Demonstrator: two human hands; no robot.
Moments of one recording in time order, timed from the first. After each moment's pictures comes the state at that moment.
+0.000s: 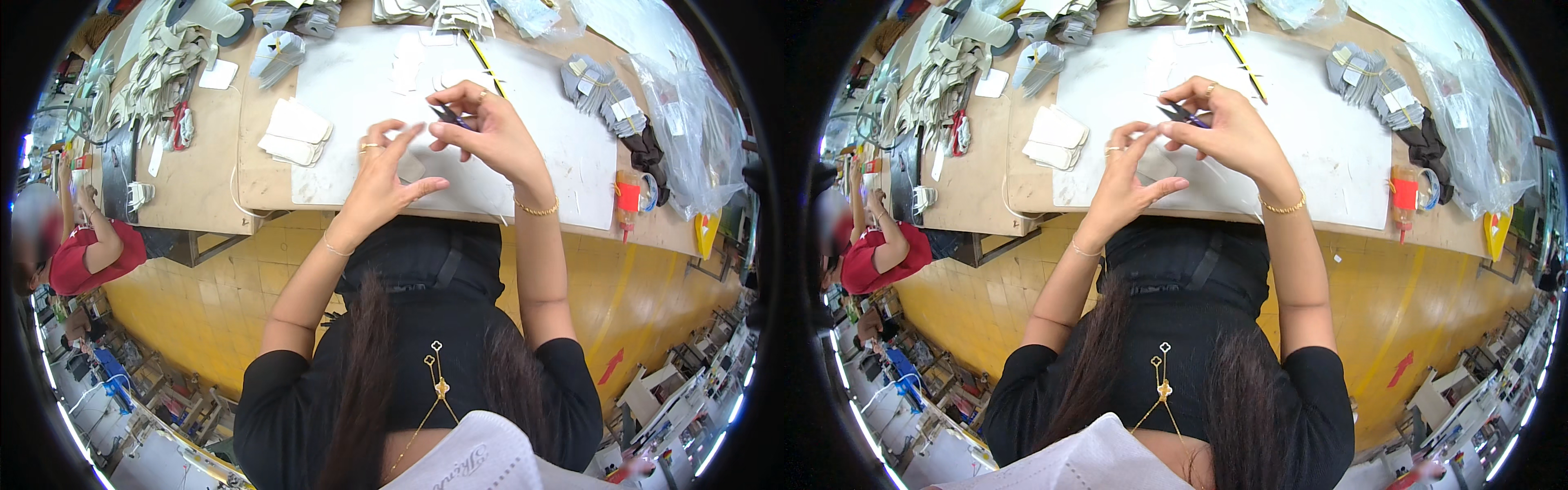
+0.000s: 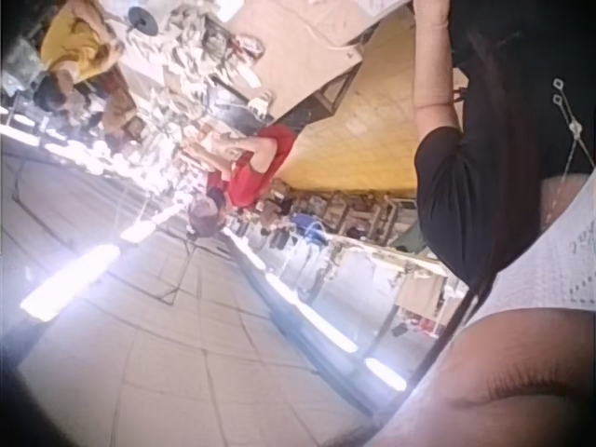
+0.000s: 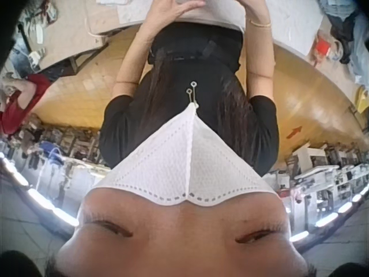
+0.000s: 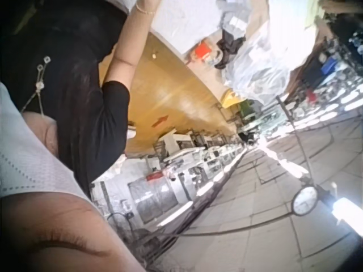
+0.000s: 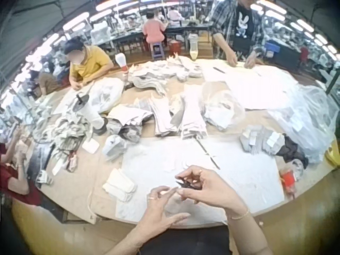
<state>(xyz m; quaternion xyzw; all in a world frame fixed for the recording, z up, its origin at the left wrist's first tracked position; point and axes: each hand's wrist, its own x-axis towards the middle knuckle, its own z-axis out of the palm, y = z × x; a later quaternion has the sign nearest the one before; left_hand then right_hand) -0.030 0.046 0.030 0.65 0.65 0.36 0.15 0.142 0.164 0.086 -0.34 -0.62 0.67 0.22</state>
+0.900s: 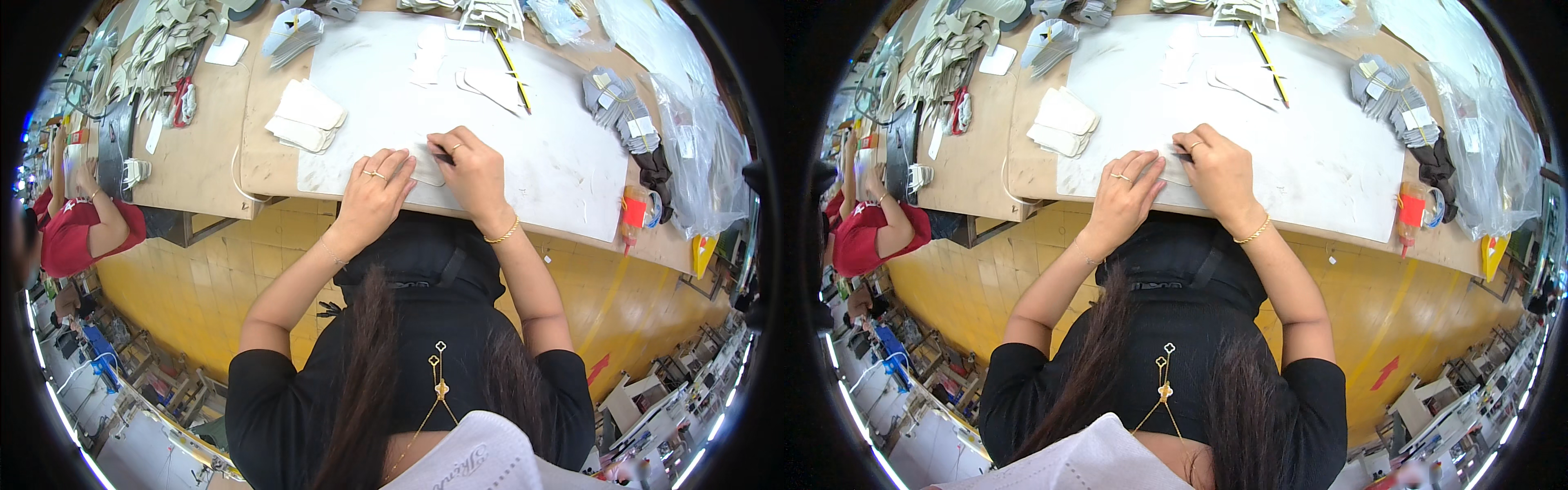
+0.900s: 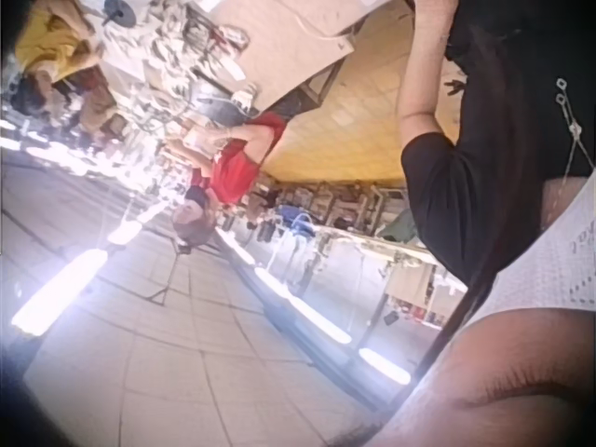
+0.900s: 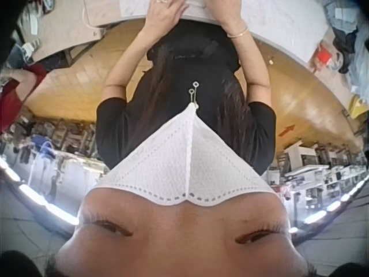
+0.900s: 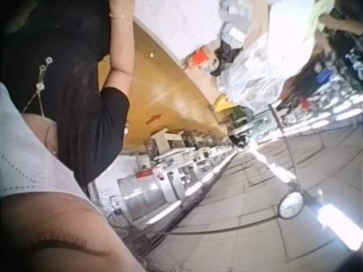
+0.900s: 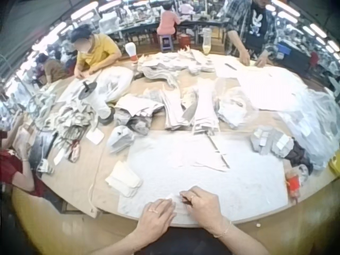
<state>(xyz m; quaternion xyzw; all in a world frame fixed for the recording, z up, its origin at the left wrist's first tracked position) -0.049 -0.001 -0.005 0.74 0.62 0.25 0.05 0.117 0.109 0.010 -0.37 -0.84 0.23 0.31</state>
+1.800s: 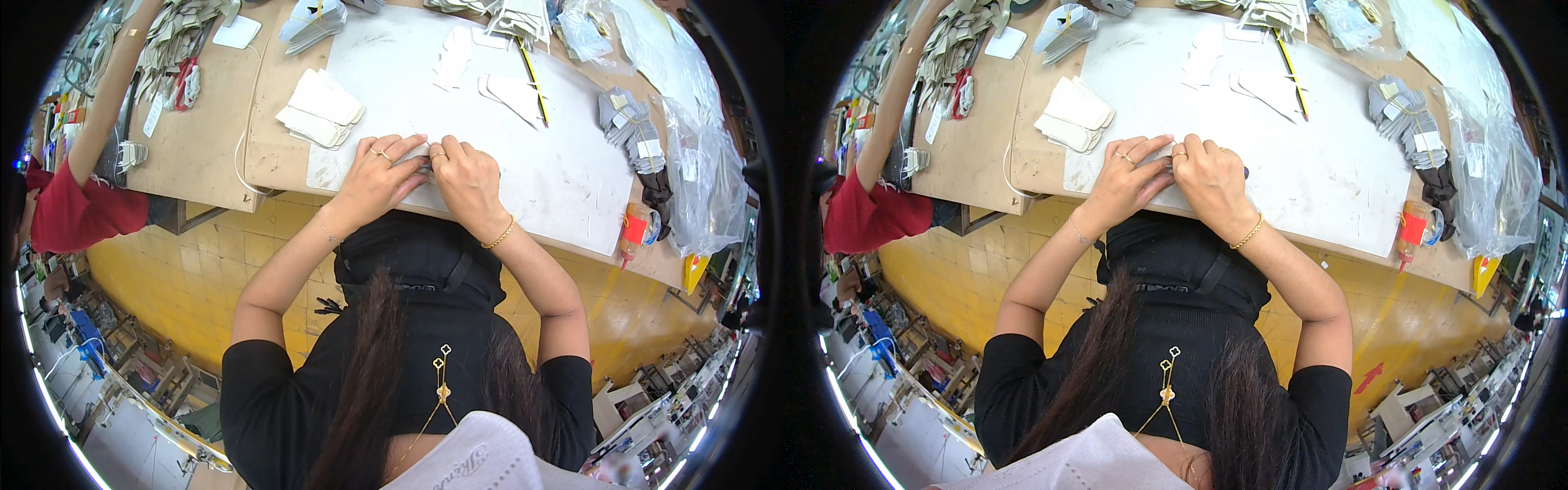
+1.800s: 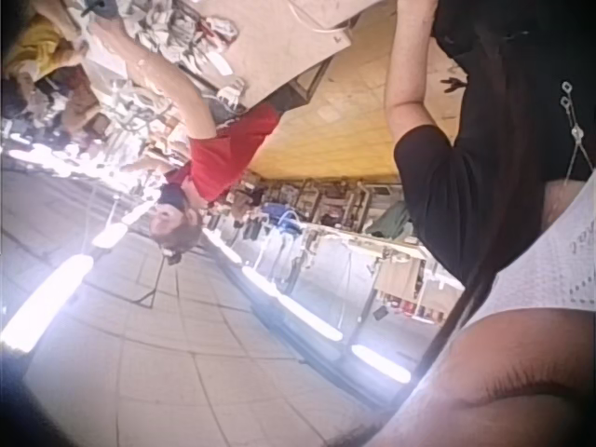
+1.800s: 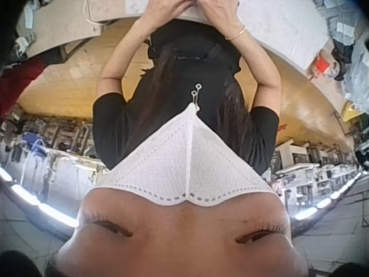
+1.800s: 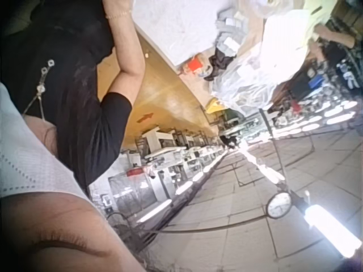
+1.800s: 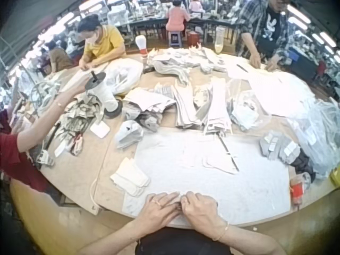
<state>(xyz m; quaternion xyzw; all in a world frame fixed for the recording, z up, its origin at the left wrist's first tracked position) -0.079 0.017 -0.011 0.75 0.58 0.31 0.10 0.094 0.102 0.010 -0.29 -0.94 0.01 0.16</state>
